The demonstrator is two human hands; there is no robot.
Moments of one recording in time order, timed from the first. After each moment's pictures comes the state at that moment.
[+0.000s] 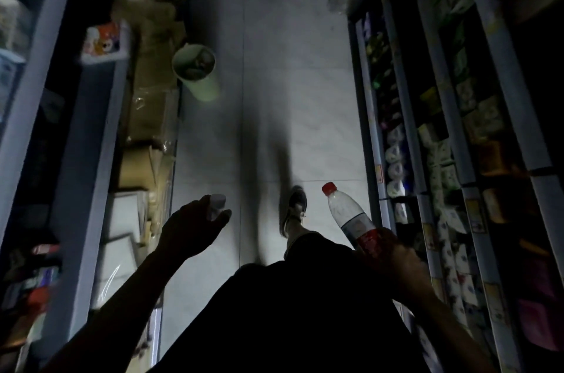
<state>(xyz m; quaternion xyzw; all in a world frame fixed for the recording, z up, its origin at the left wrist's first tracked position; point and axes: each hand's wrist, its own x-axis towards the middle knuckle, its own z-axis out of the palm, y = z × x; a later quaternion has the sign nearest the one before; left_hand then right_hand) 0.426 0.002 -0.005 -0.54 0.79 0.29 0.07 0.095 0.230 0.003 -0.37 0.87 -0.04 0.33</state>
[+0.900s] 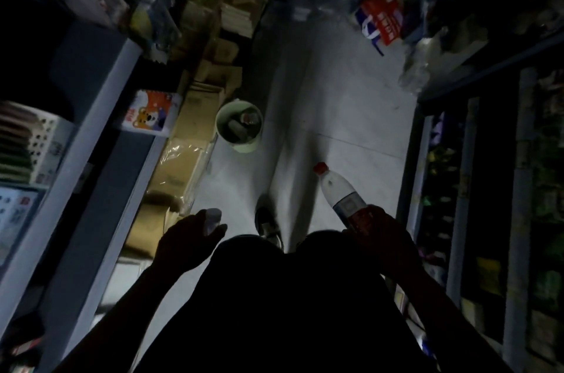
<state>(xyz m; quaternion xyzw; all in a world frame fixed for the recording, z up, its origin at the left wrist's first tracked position) 0.362 -0.422 -0.003 -0.66 0.66 0.36 0.07 -0.028 -0.360 0.004 -0.50 0.80 -0.04 0.35</state>
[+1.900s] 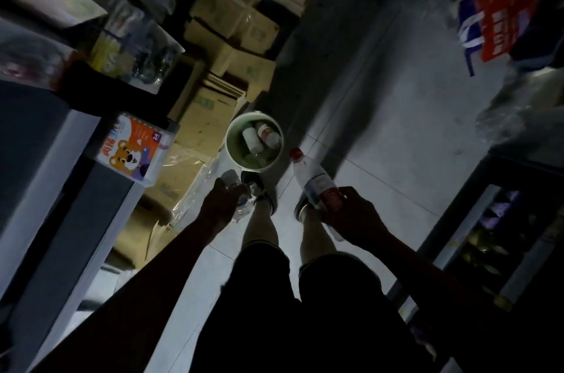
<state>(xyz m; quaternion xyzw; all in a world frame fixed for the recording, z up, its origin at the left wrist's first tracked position) 0.281 -0.795 -0.173 -0.80 0.18 0.57 -0.08 -0.013 -0.827 -0.143 -0.48 0.67 0.12 0.56</state>
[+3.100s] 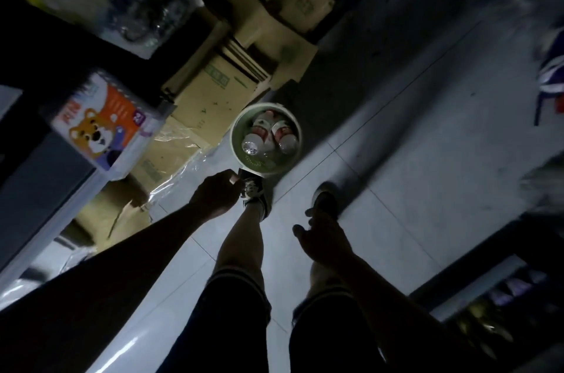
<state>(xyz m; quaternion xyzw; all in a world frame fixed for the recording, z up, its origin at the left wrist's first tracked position) 0.325 -0.825 -0.335 -0.80 0.29 0.53 0.09 0.068 -0.850 -0.320 -0.53 0.59 0.27 0.54</state>
